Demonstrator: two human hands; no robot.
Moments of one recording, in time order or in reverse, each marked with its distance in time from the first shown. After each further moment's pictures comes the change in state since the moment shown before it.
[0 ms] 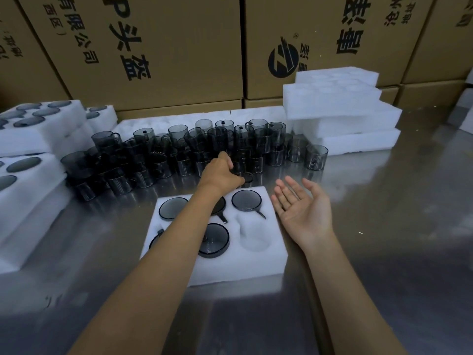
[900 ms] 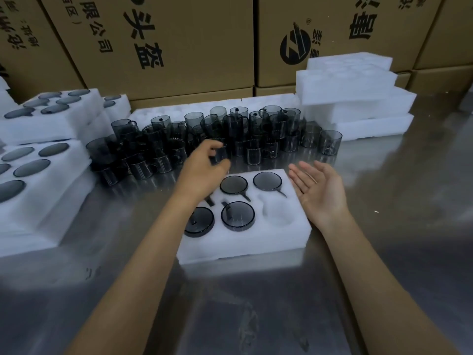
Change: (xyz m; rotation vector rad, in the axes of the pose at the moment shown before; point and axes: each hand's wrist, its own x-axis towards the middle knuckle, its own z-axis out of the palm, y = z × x) left_hand -0.082 -0.032 -0.064 -0.325 0.107 0.026; right_hand -0.018 0.007 0.011 -0.129 0.029 -0.075
